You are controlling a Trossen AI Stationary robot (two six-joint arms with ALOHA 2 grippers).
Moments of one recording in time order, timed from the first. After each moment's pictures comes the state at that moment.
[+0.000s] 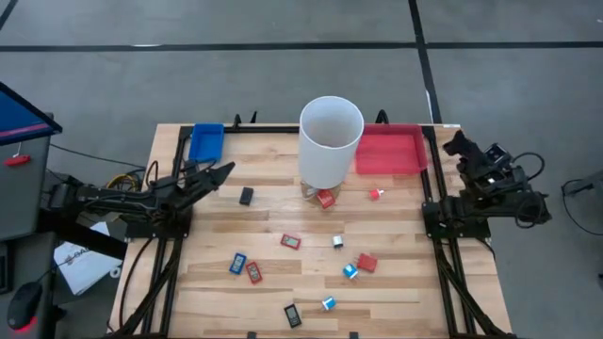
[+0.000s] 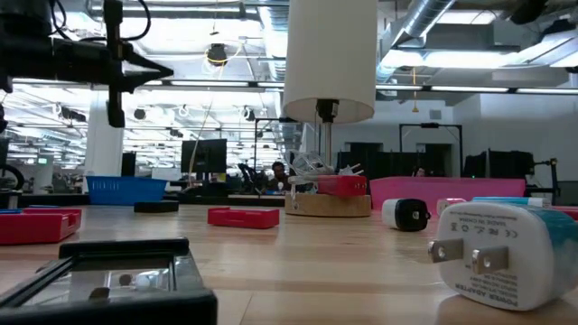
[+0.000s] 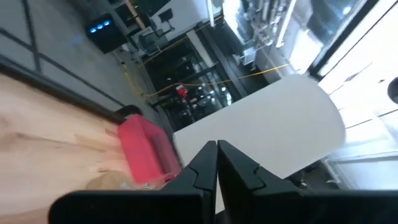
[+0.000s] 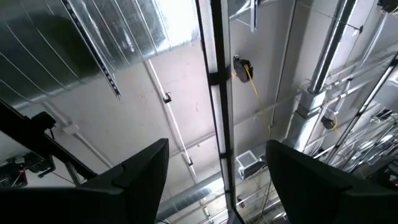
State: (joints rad) left arm 0.04 0.47 0.01 0.69 -0.61 -1.00; right arm 0.00 0.01 0.24 0.81 0.32 0.37
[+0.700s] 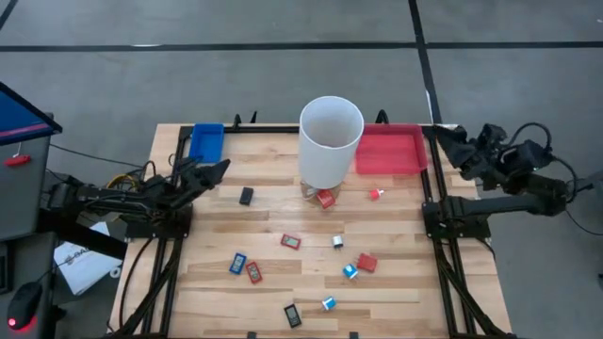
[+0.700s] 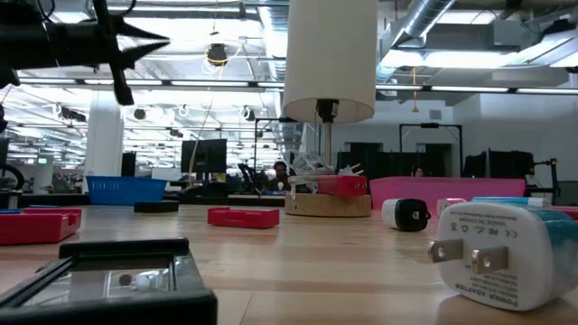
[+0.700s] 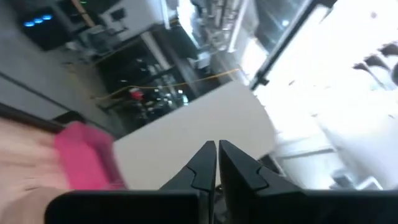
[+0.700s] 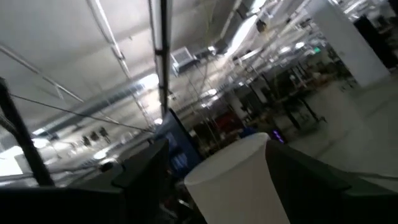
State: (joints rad) left arm 0.04 0.47 0.01 0.90 -0.50 -0.94; right arm 0.02 0.28 0.72 -0.03 0.42 0.41
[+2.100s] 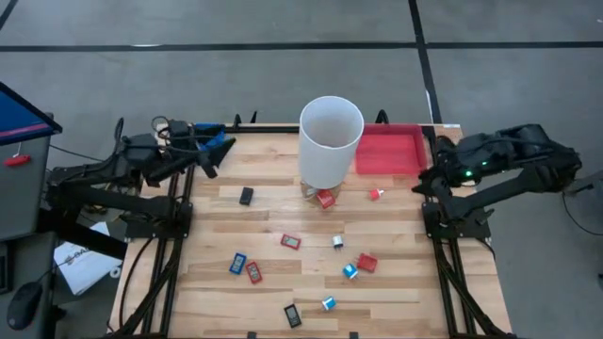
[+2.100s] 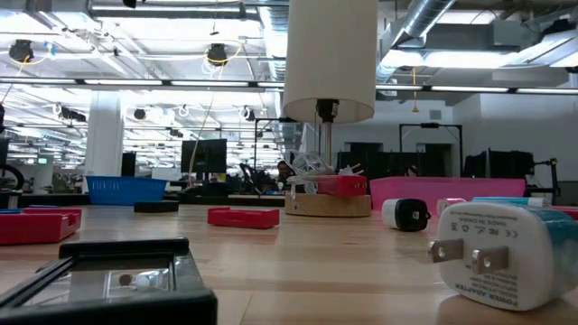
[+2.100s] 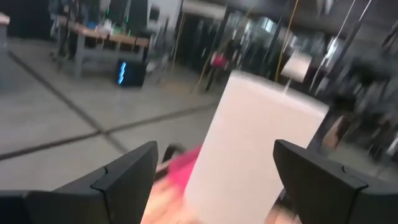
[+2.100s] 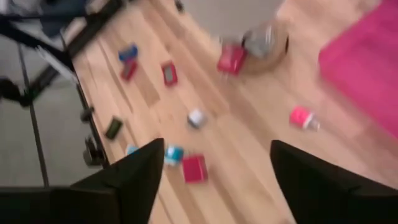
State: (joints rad) left arm 0.04 0.72 0.94 -0.26 -0.58 -0.31; right arm 0.15 0.90 1.46 -1.45 0.13 0.81
